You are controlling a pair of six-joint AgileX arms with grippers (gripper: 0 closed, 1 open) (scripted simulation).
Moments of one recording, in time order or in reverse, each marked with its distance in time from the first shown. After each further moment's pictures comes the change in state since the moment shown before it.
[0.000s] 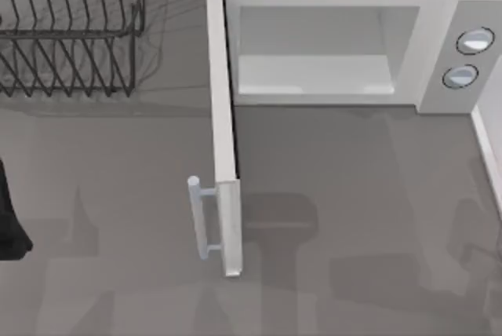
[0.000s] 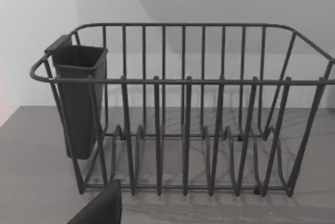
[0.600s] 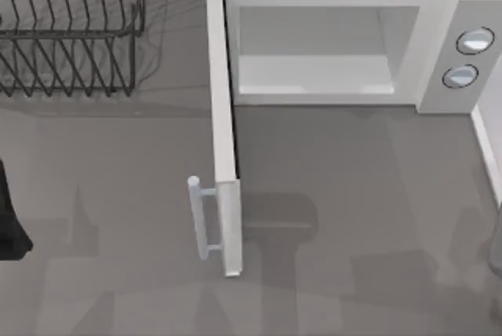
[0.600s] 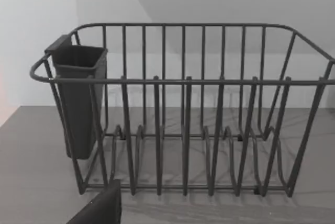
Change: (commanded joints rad) left arm 0.000 0.000 0.000 0.000 0.000 0.000; right arm 0.003 0.122 -0.116 0.237 0.000 0.004
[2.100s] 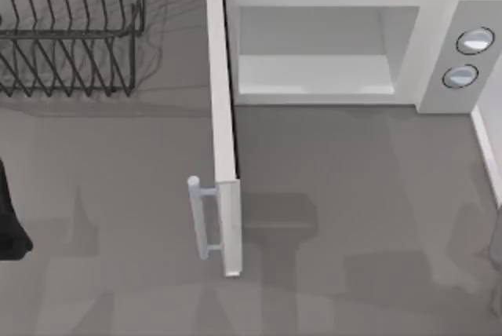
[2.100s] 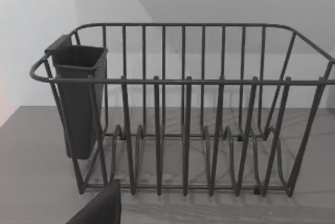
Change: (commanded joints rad) left arm 0.000 0.000 0.000 0.000 0.000 0.000; right arm -0.002 -0.083 0.080 -0.150 -0.006 0.020
